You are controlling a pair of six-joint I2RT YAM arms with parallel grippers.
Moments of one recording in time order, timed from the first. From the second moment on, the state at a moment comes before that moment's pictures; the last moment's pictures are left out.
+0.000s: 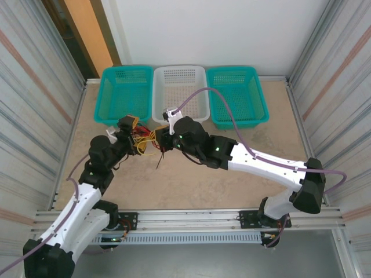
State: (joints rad) left arm -0.28 0.73 0.47 0.12 0.29 -1.75; right arm 1.13 1.46 1.32 -0.22 0.22 0.51
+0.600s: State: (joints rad) left arm -0.36 0.84 0.49 0.16 0.35 -1.63; right arm 1.13 1.46 1.32 -0.22 0.17 0.49
